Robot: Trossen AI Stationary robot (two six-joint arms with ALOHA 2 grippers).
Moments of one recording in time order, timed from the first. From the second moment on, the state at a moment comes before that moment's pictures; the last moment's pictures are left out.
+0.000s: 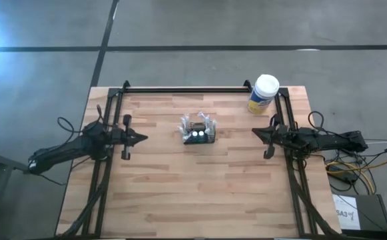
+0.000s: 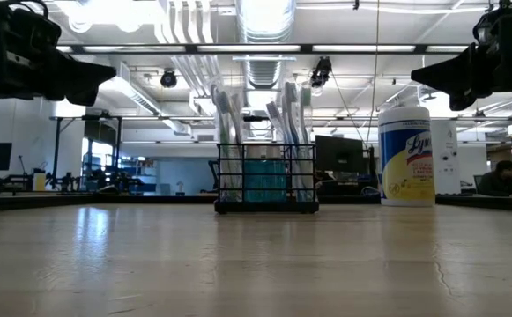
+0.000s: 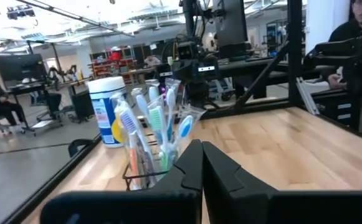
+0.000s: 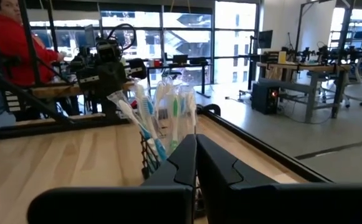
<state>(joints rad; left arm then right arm) 0.30 0.03 0.01 0.04 0.29 0.13 0.10 0.00 0.01 0.08 0.40 0.01</state>
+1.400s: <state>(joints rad) 0.30 0.04 0.01 0.06 0.24 0.09 0.10 0.00 0.01 0.09 0.40 0.03</state>
